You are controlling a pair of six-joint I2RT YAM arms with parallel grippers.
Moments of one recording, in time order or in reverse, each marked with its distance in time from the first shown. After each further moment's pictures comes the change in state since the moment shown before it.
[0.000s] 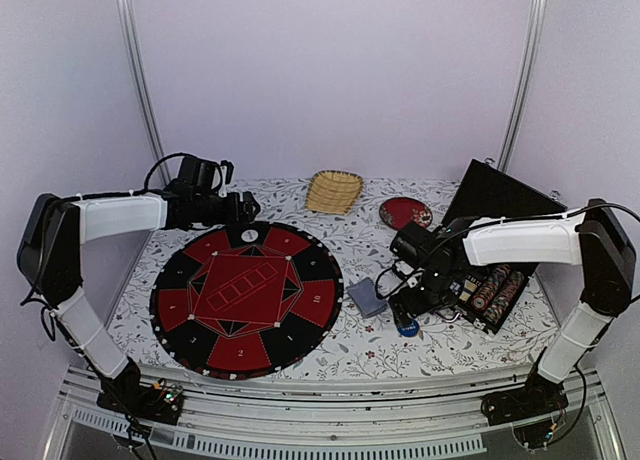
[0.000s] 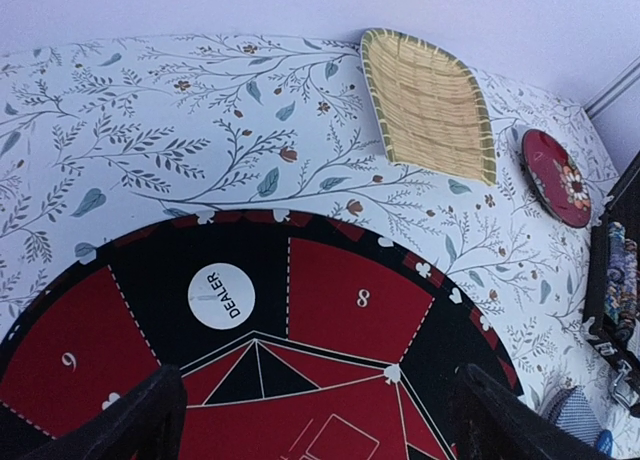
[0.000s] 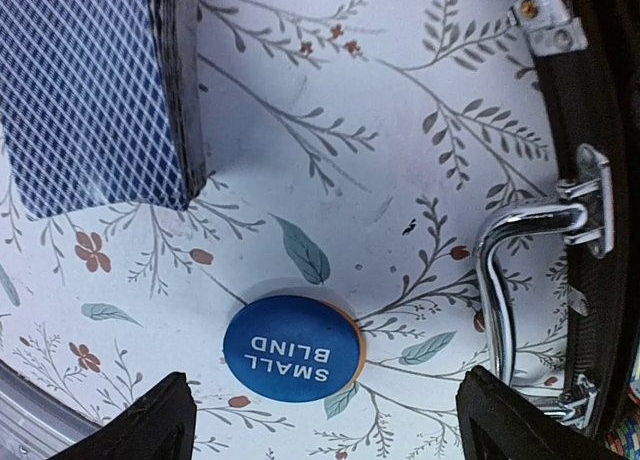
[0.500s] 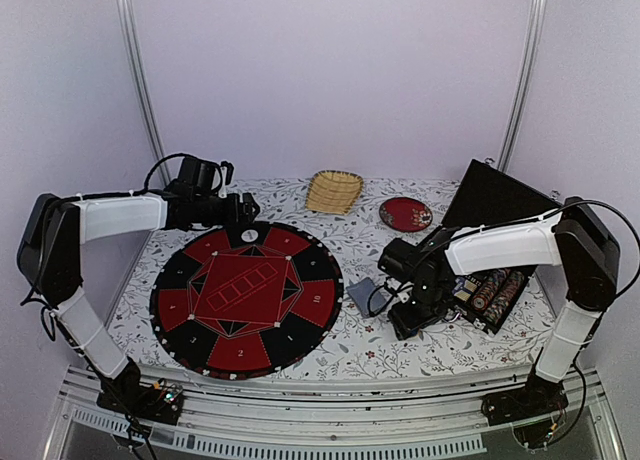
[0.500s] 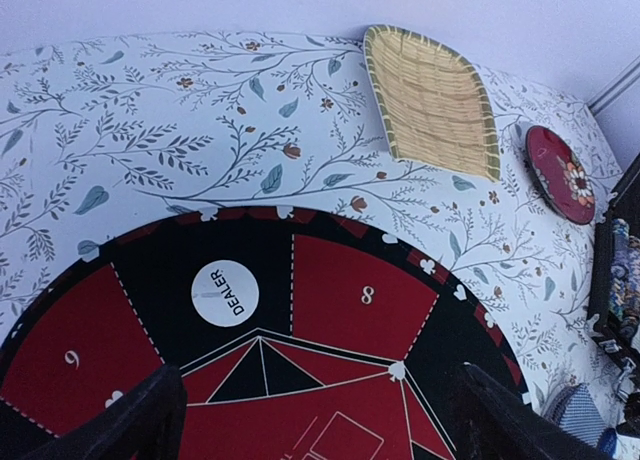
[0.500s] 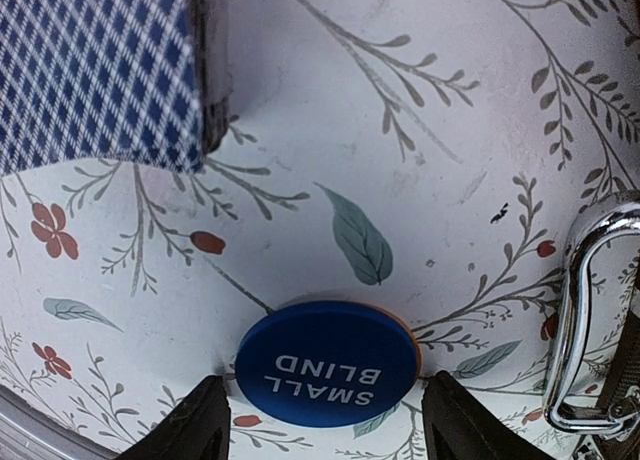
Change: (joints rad) left arm 0.000 -0.001 -0.001 -0.006 -0.005 0.008; right arm 0.058 0.099 0.002 -0.006 -0.004 -0.007
